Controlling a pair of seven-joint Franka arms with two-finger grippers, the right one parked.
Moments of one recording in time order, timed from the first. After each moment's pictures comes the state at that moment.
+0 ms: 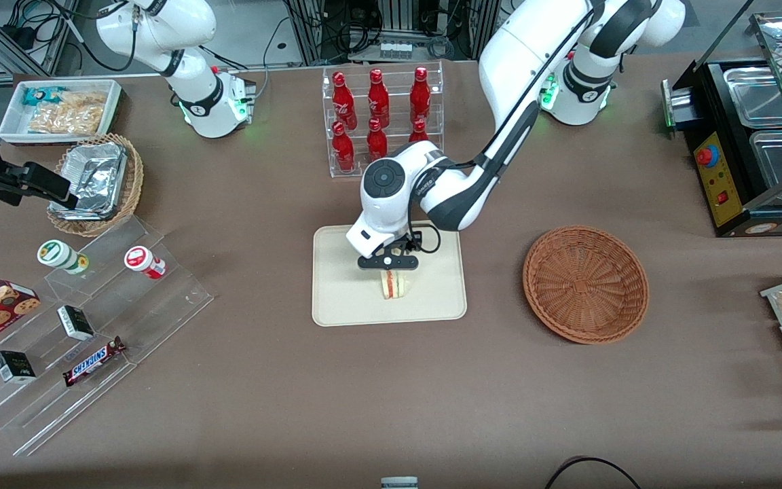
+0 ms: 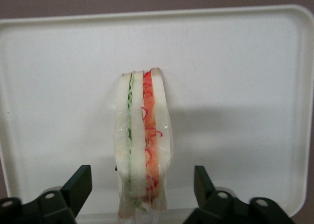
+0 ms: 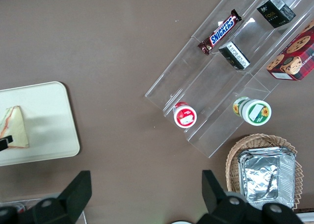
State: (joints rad) arm -0.69 0.70 -0.17 -1.47 0.12 2.19 -0.89
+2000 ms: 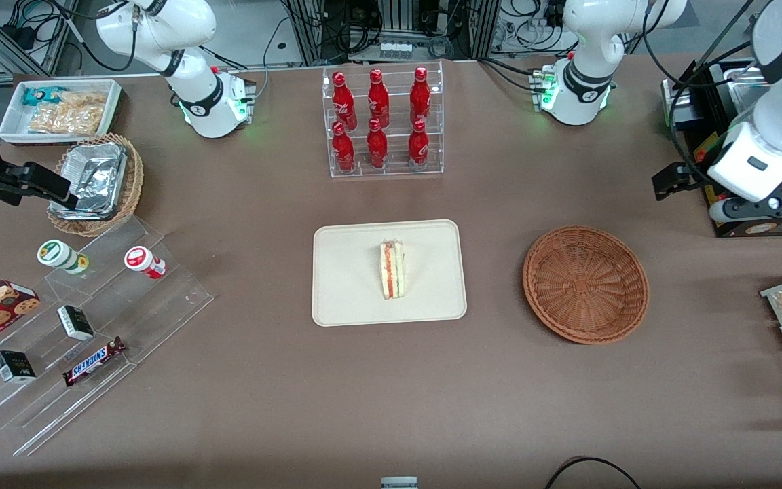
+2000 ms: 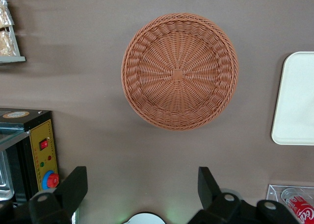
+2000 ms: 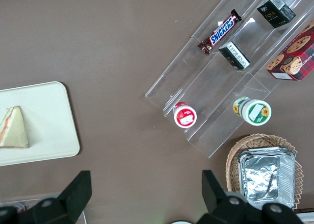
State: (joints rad) arm 0.07 -0.05 -0.15 -1.73 0.03 1.56 -0.12
